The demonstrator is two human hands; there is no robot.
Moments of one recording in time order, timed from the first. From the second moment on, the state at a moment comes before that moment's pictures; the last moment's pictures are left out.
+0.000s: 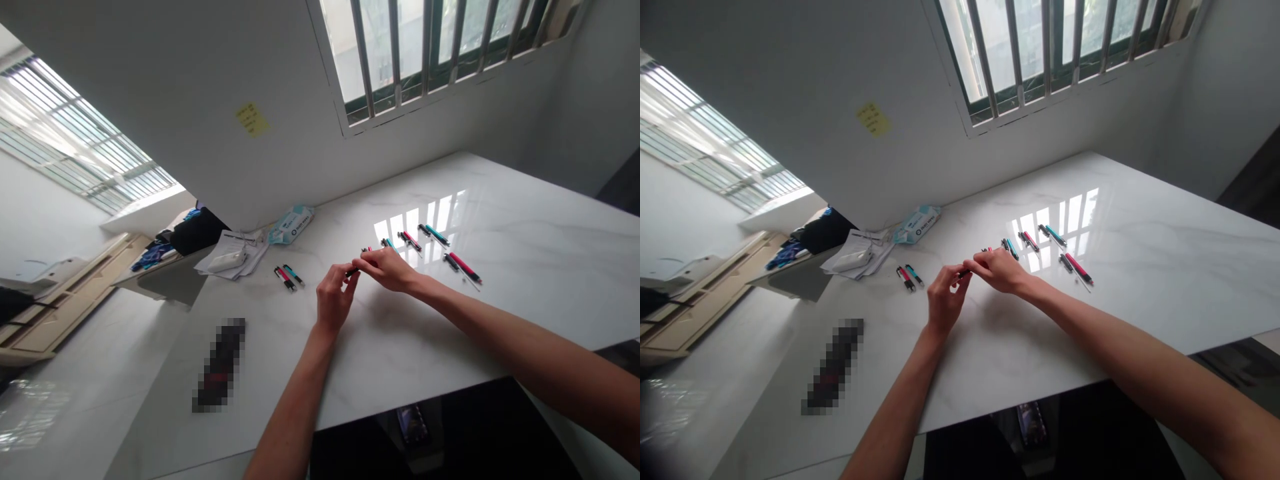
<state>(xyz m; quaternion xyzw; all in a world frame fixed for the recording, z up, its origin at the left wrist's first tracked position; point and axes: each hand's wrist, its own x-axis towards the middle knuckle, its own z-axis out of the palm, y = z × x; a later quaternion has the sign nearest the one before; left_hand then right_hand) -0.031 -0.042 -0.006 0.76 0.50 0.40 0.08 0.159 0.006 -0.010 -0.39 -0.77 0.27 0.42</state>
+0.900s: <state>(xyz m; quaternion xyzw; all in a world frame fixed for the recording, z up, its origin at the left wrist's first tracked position) -0.034 -0.032 -0.016 0.71 0.52 0.44 0.16 0.158 0.014 -0.007 -0.31 -0.69 0.42 0.51</state>
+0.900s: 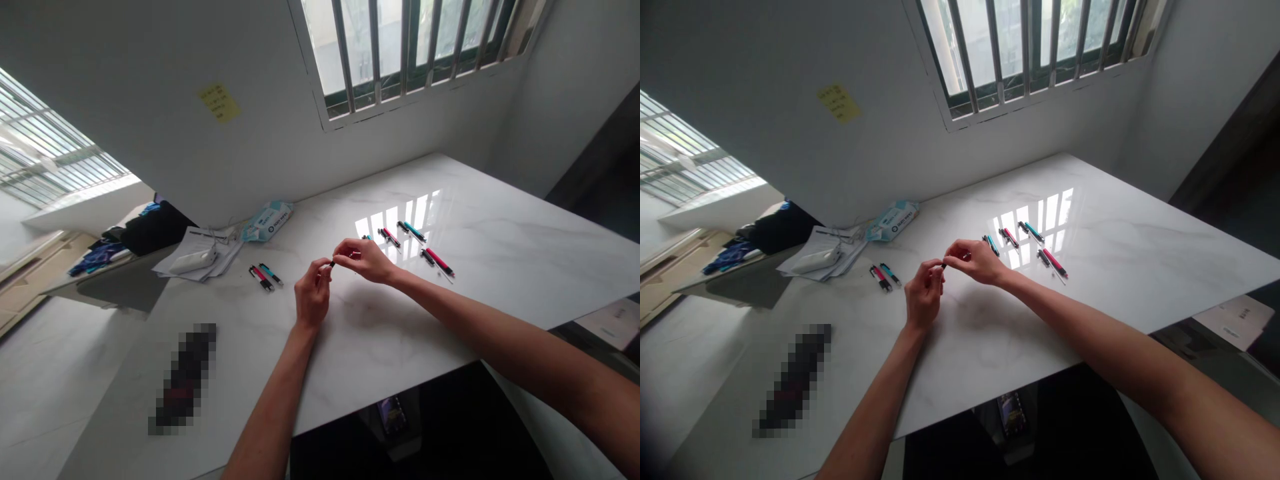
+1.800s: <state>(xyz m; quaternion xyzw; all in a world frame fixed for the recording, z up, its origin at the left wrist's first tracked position) -0.029 -0.030 -0.023 0.66 0.48 0.46 0.35 0.276 -0.003 0.005 -0.49 -0.81 0.15 0.28</state>
